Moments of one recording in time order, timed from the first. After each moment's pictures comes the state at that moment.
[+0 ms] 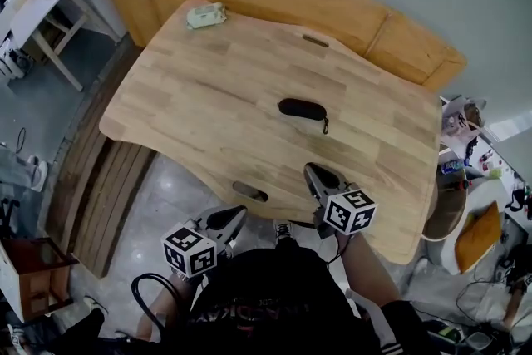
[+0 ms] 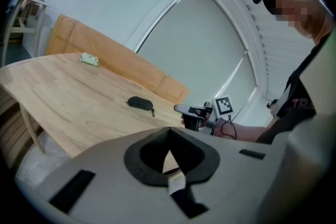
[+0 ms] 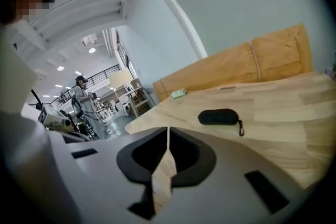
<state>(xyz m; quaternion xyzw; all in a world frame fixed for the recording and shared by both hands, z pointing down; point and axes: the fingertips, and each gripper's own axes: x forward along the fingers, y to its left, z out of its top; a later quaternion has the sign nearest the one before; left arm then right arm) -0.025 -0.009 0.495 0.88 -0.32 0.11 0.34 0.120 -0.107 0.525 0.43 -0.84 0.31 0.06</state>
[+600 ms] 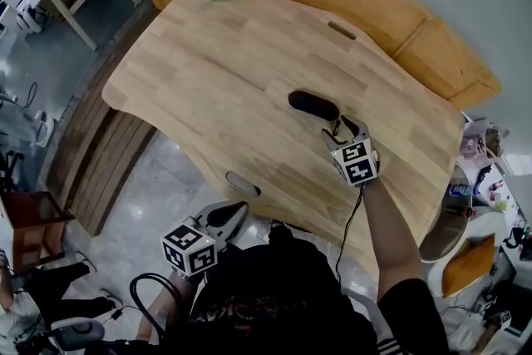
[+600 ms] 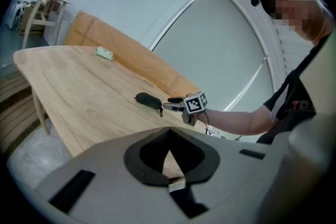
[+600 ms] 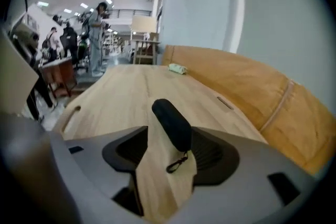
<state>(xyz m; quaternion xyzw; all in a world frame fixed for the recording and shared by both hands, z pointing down) 0.006 -0.024 0.512 0.83 -0.39 0.10 0.39 0.184 -0.254 0.619 0.37 -0.85 0.07 0.36</state>
